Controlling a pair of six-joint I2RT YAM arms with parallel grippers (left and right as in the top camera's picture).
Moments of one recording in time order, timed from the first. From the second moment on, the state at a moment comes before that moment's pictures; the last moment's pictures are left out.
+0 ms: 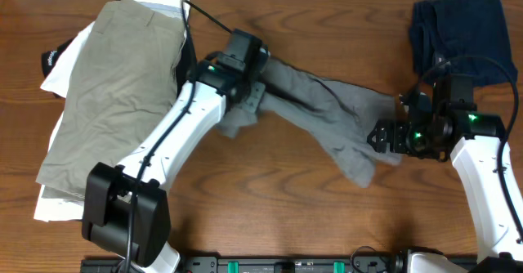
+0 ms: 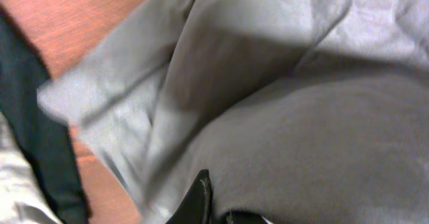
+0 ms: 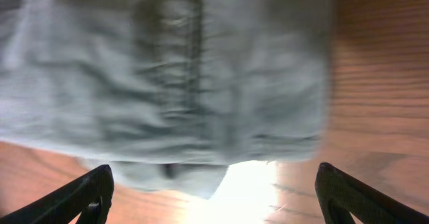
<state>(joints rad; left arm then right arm) -0.42 1.75 1.40 -0.77 -0.03 0.00 -0.09 1.35 1.00 -0.98 -0.28 0.03</state>
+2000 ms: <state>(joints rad) -0.36 1.54 1.40 -0.71 -0.14 0.02 -0.08 1.31 1.32 -0.93 -0.31 0.16</state>
